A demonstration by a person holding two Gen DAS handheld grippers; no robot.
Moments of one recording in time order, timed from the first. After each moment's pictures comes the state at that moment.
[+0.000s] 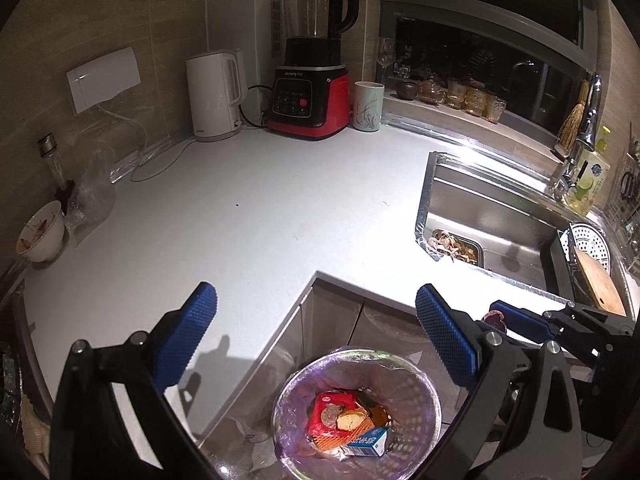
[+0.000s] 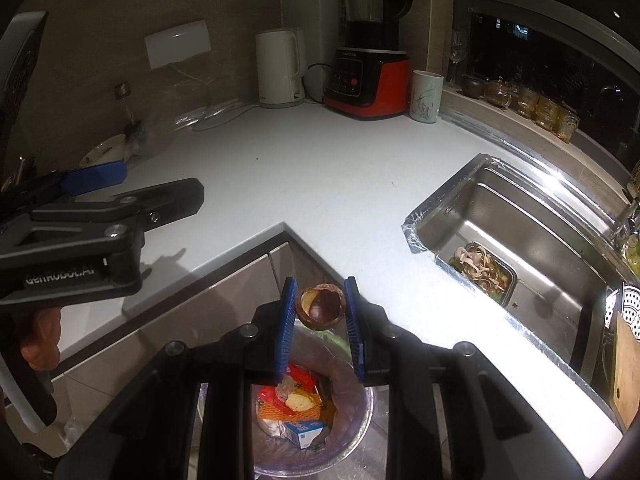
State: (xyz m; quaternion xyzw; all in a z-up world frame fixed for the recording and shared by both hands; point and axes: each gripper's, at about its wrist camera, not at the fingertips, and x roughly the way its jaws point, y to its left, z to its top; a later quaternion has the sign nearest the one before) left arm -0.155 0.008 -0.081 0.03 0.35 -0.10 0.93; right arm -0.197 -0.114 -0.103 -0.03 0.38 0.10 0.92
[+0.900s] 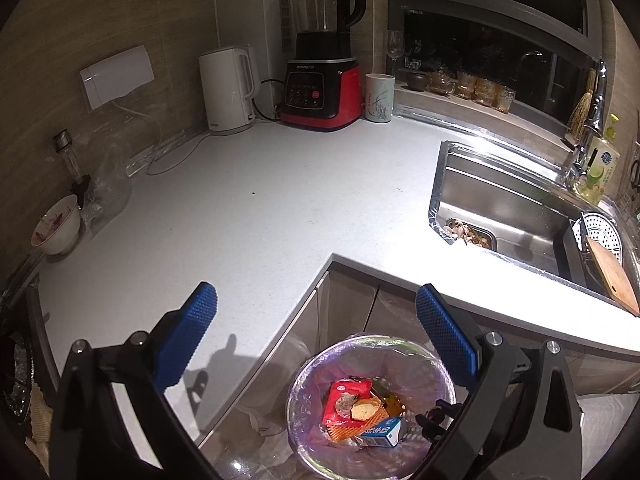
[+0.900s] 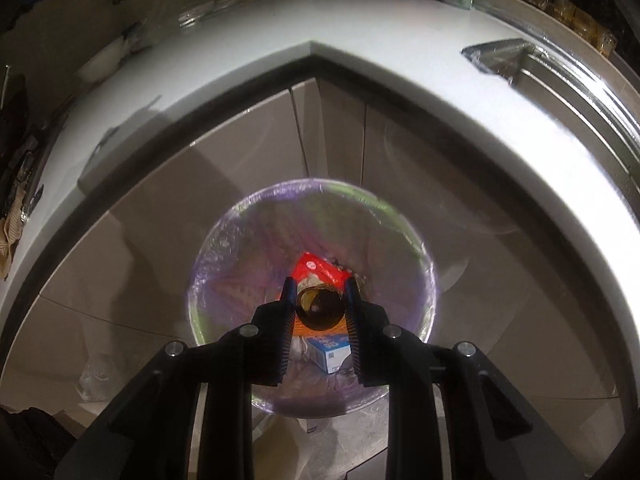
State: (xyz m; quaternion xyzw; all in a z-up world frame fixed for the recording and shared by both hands) left arm -0.167 0.016 -0.089 0.05 0.36 -0.07 0.93; right arm -0.219 -0.090 -0.250 -0.02 0.52 0.12 0.84
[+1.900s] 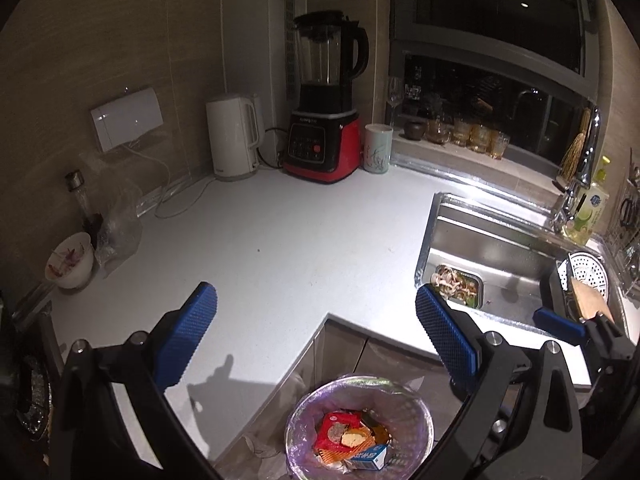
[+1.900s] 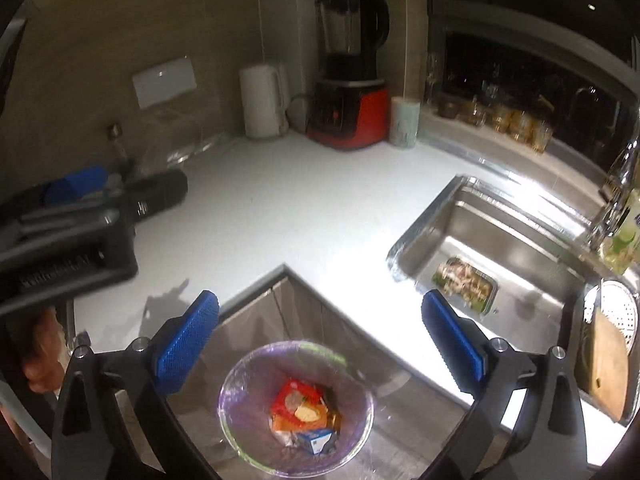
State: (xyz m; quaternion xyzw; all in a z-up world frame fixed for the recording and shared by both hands) left arm -0.169 0.018 0.005 0.03 0.30 -0.07 0.95; right arm -0.212 -0.107 -0.024 0.00 0.34 0.05 0.94
